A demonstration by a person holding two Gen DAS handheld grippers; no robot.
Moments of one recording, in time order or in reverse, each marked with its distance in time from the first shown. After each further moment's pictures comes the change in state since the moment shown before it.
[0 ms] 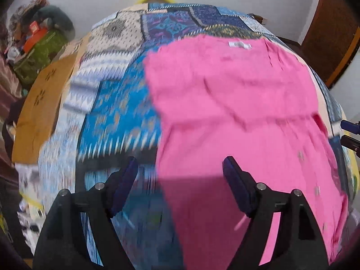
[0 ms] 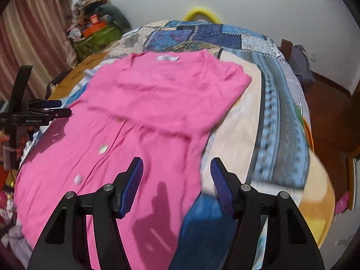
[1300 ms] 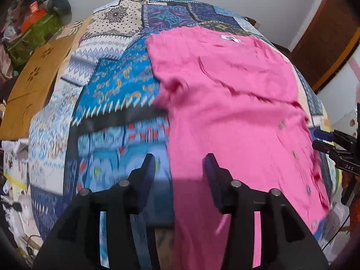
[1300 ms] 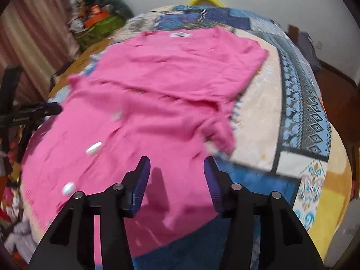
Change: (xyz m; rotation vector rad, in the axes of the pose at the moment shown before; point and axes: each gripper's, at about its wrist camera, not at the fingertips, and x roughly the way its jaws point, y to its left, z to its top) left arm -0.026 0.011 -0.040 -0.054 0.019 -0.121; right arm 0.020 0.027 -0.017 0.009 0.063 0.041
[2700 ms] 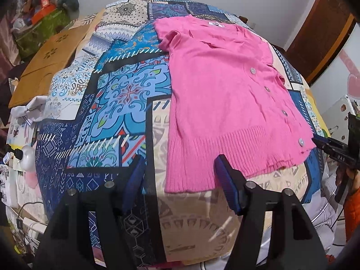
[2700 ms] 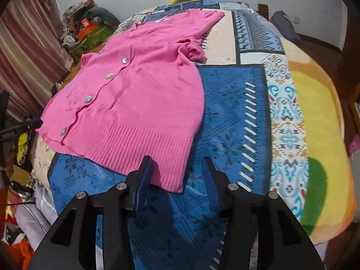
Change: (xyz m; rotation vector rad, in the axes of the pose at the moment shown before) left arm -0.066 -0.011 -0.118 -0.021 -0.035 -0.005; right arm -0.047 -0.007 -0.126 0.183 -0.038 0.019
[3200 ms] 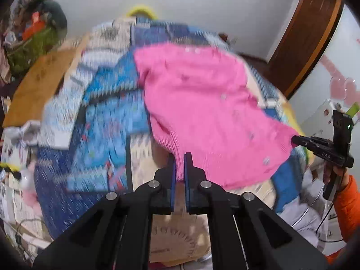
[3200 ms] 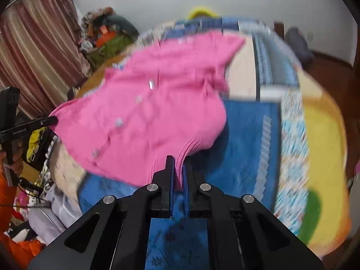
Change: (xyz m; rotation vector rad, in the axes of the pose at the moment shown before) left arm -0.051 -0.025 0.033 0.051 -0.137 -0.092; right arm -0.032 0.025 0.031 -0.082 -0.103 0.067
